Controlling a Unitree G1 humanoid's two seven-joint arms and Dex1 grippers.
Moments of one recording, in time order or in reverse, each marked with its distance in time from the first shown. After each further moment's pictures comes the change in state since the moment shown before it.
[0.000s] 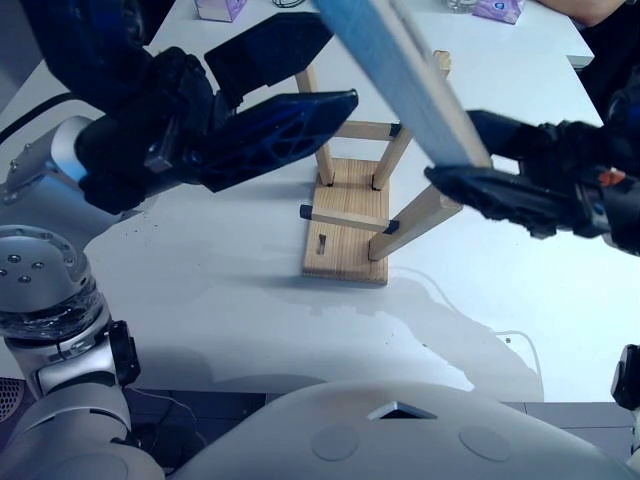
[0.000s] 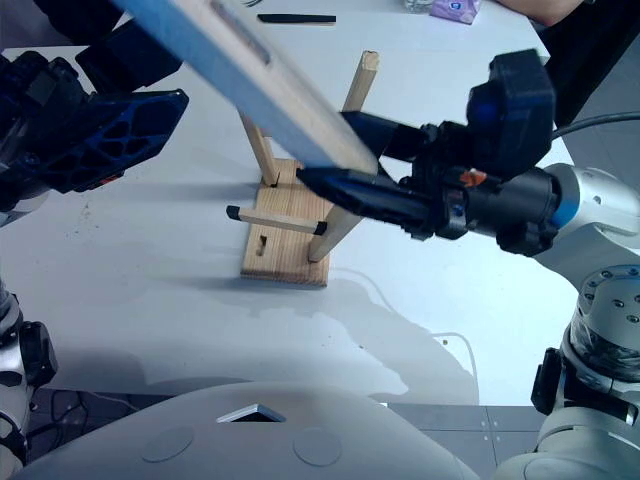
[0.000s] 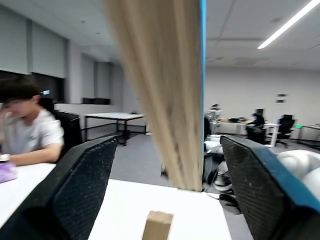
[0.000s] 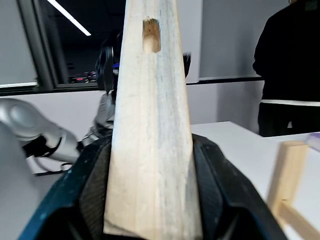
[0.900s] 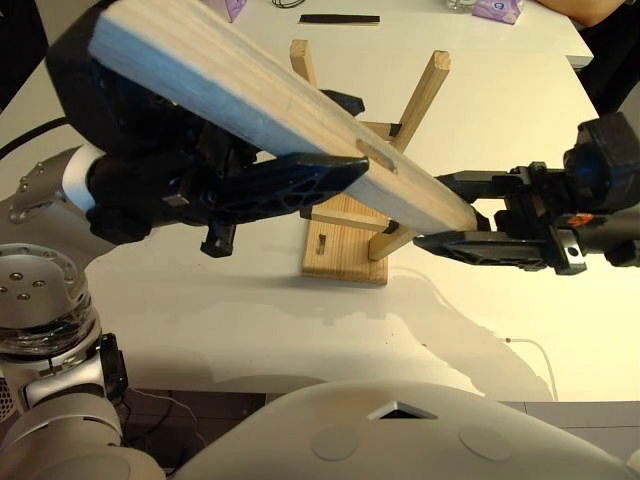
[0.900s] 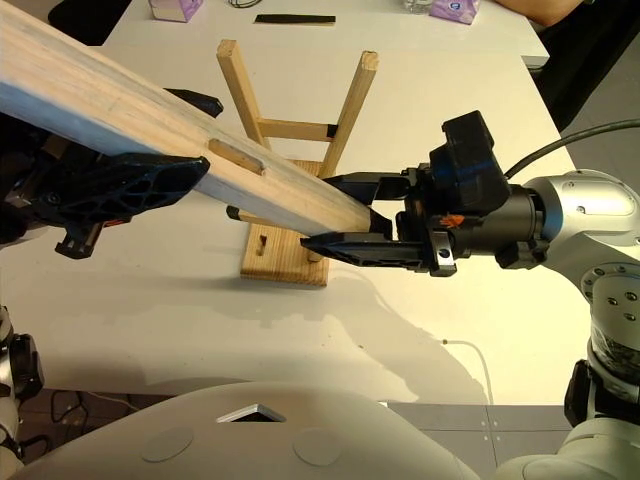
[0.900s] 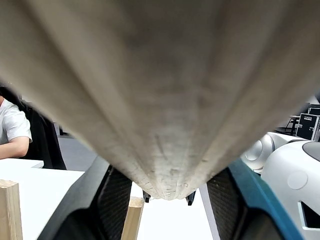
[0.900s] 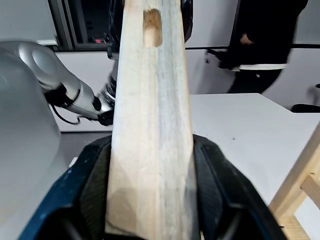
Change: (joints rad) left arm 0.085 0.055 -0.024 -0.053 0.041 0.000 -0.103; right arm 0.036 -0.106 0.099 0.013 -0.226 -0.051 0.227
